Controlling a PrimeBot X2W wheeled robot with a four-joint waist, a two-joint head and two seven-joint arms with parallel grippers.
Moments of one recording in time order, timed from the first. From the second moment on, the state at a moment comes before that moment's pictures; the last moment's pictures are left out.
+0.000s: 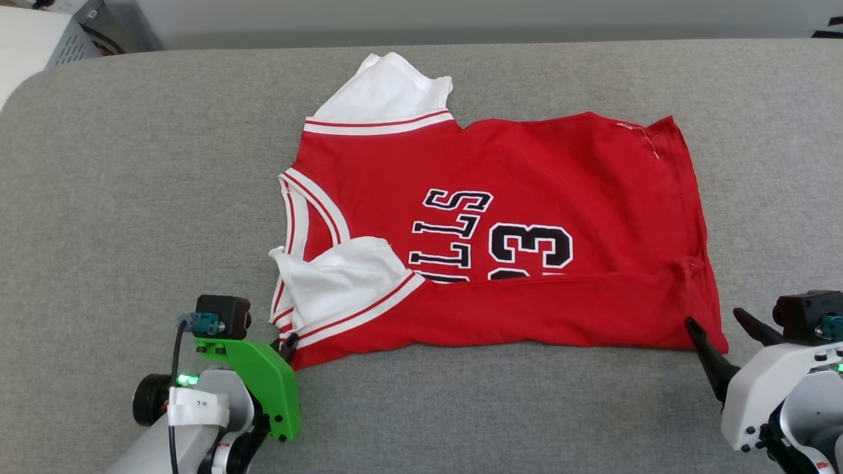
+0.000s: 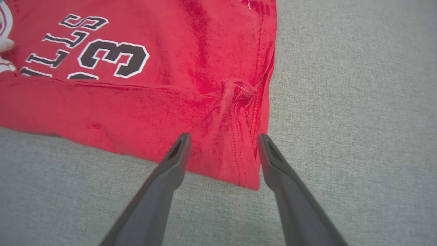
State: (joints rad) left arm -0.29 0.51 -0.65 0.25 -0.84 0.20 0.22; right arm 0.01 -0.30 0.02 -0.13 0.33 0.13 0.42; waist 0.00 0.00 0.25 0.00
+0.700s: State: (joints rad) left arm -0.24 0.57 -0.61 -0.07 -0.87 0.19 0.18; right arm -0.05 -0.21 -0.15 0.12 0.21 0.13 0.55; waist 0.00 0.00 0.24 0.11
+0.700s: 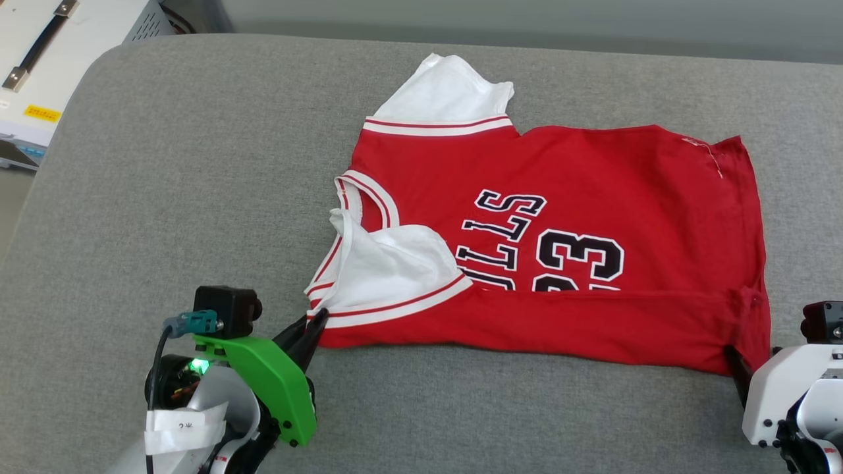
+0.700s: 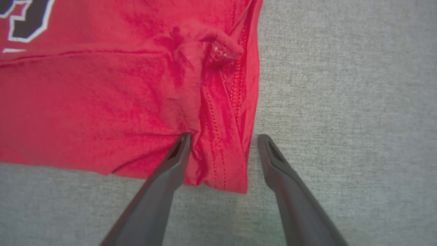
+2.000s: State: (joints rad) left arm -0.10 0.59 -0.72 0.03 -0.90 0.17 0.26; right arm 0.19 -0.28 -0.22 -0.14 0.38 0.13 0.88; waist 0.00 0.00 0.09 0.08
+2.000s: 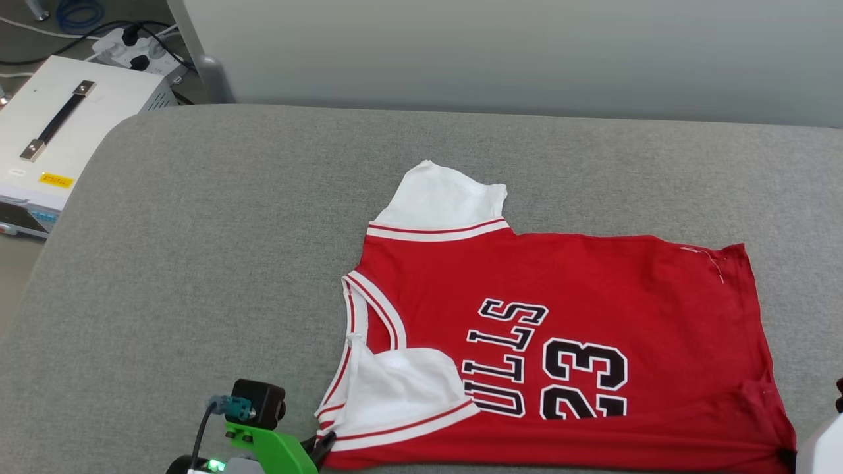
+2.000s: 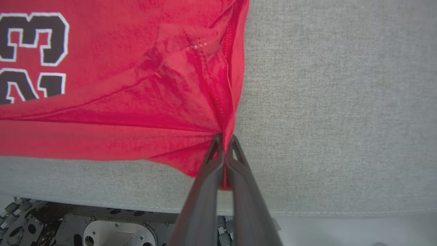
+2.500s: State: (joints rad) left arm -0.16 0.53 -0.71 0.15 -0.83 0.15 0.08; right arm 0.14 -0.28 -0.18 -0.08 0.39 0.13 0.66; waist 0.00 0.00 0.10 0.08
